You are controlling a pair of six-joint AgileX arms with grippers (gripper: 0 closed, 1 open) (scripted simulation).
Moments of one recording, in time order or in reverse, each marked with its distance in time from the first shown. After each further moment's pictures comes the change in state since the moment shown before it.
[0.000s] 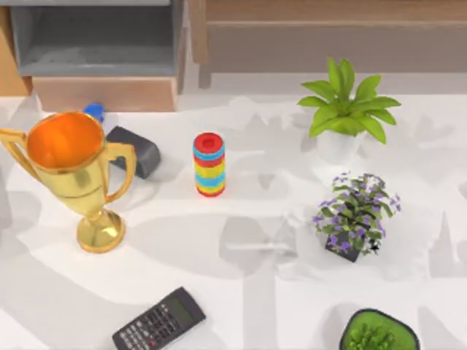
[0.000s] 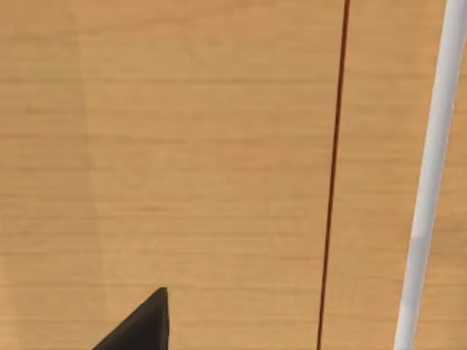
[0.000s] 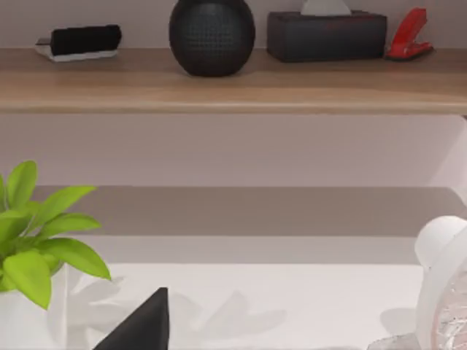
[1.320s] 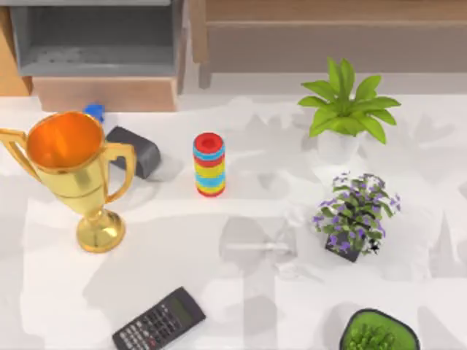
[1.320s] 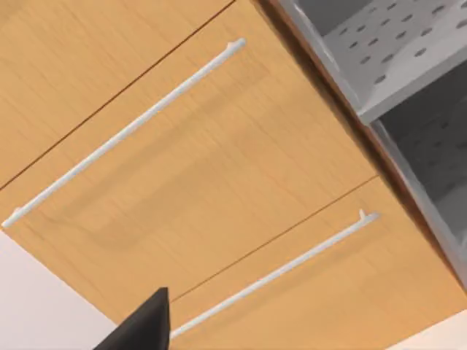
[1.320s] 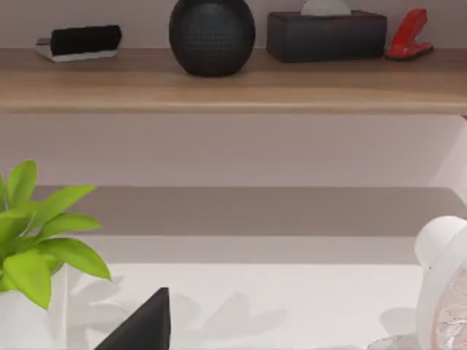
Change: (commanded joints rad) left arm -0.172 -1.292 -0.675 -0.700 -0.262 -0.889; right arm 0.000 0.000 0.000 0.000 0.000 0.000
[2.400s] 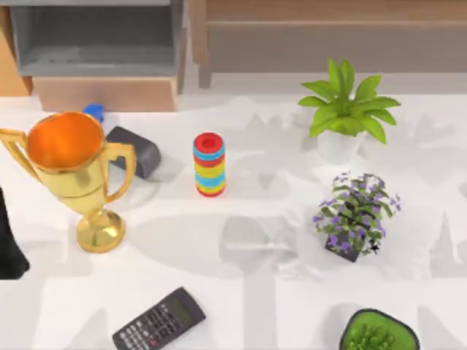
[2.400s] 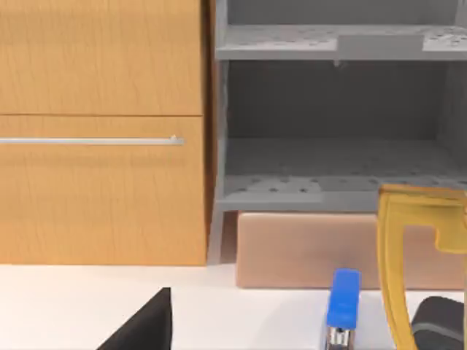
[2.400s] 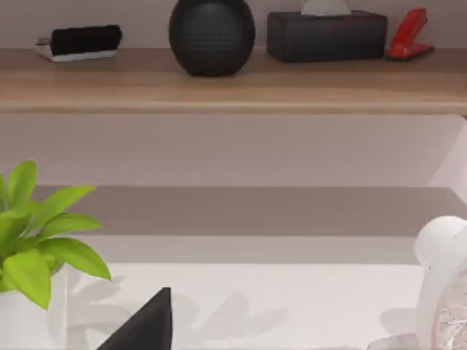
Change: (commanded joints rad) left arm -0.247 -0.988 -0.425 -0.475 -0.204 -0.696; right arm 0.000 0.000 0.000 0.000 0.000 0.000
